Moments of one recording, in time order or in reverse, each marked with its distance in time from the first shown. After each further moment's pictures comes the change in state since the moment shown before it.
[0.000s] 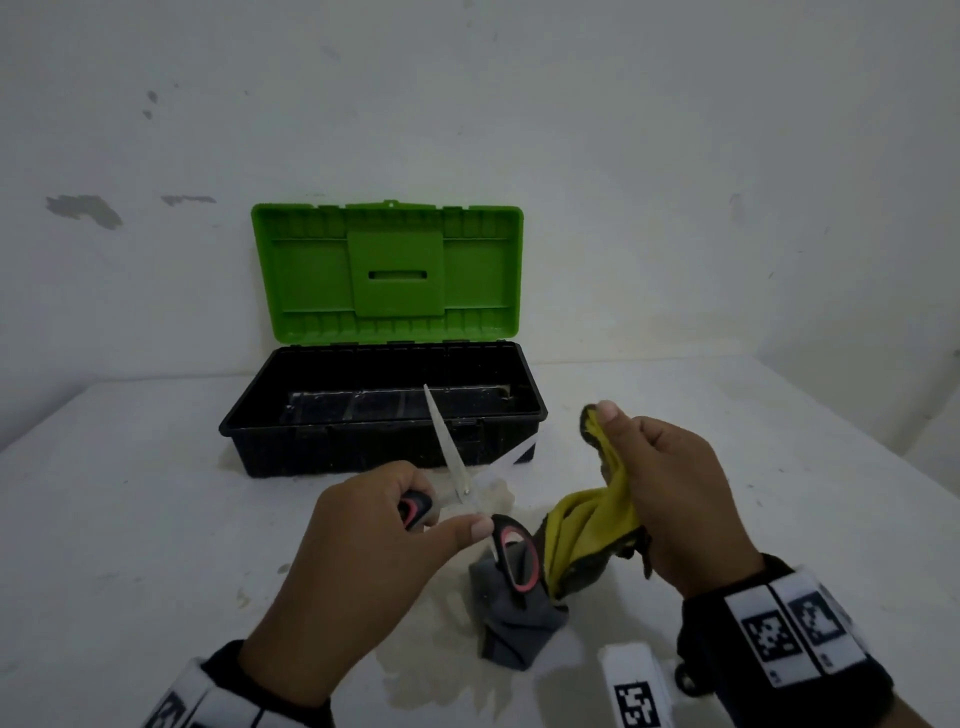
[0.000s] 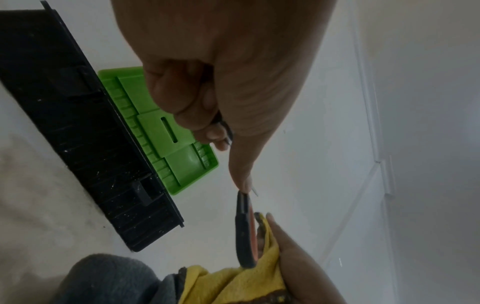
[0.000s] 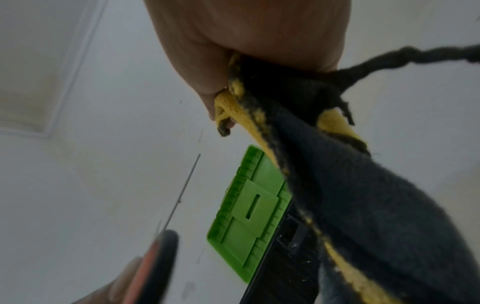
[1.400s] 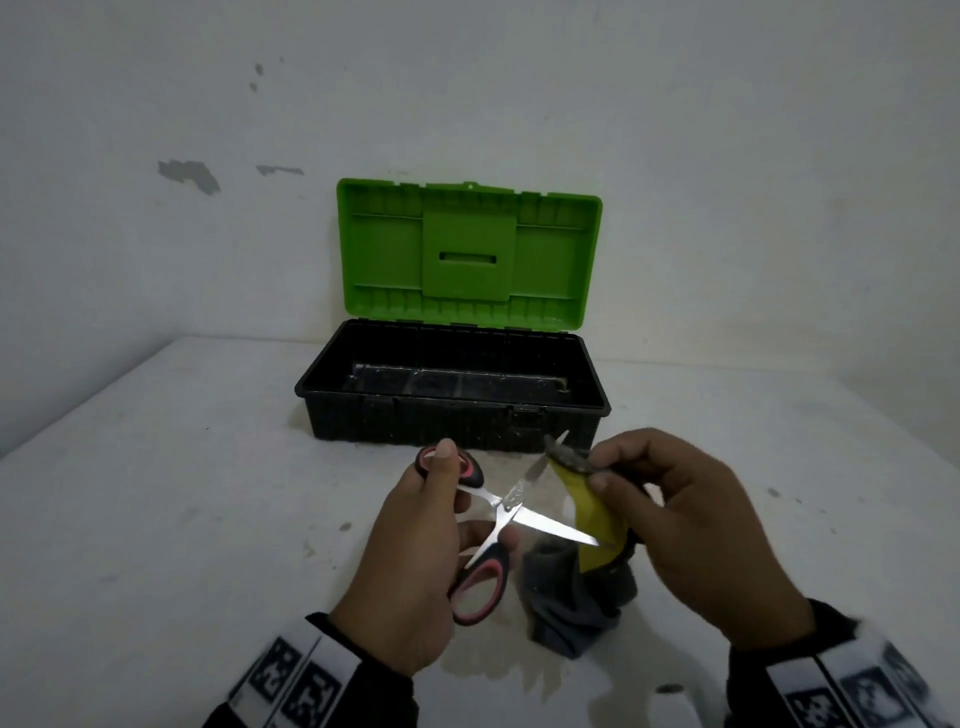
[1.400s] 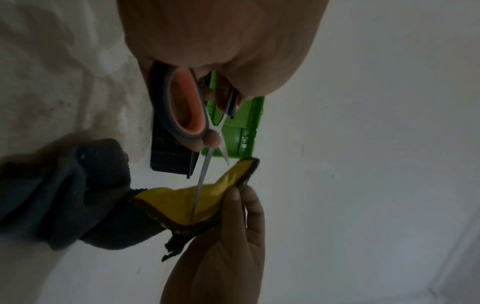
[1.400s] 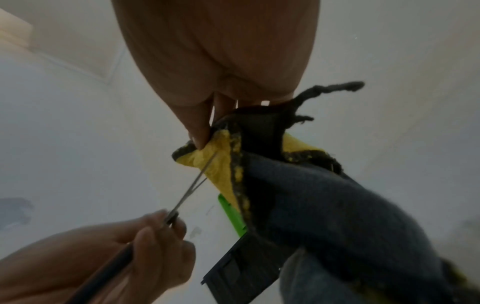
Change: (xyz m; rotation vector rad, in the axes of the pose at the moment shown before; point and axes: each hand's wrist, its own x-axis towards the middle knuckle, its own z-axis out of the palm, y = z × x) left_hand -0.005 -0.007 0.014 -1.096 0.071 -0.571; right_hand -0.030 -0.005 0.021 -0.173 -0.335 -0.356
